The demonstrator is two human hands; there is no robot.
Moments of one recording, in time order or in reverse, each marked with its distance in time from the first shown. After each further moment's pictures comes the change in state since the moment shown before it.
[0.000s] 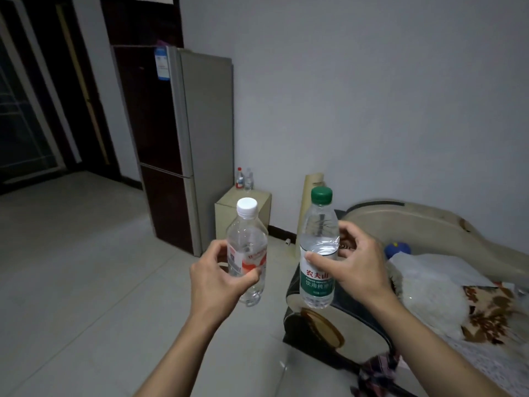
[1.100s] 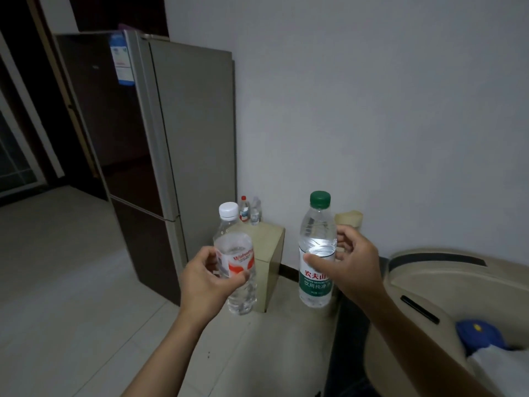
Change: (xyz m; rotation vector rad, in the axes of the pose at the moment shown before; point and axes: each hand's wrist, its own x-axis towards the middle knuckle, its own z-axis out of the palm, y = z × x) left_hand 0.464 -0.222 0.149 -0.056 -0.028 -0.162; right_hand 0.463 0.212 0.170 0.052 0.016 0.128
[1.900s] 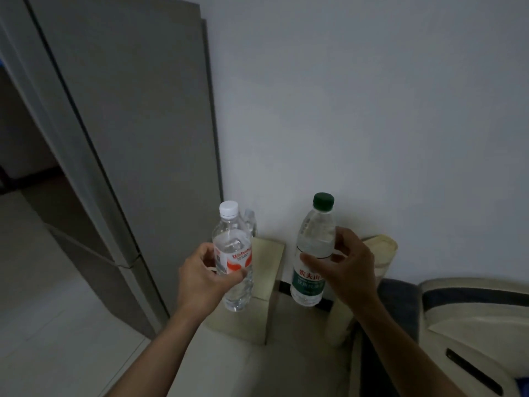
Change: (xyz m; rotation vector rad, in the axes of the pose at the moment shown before) left_hand 0.332 -0.103 0.131 0.042 -0.102 -0.068; right_hand 0.312 0.147 0.095 -0.034 0.071 -0.026
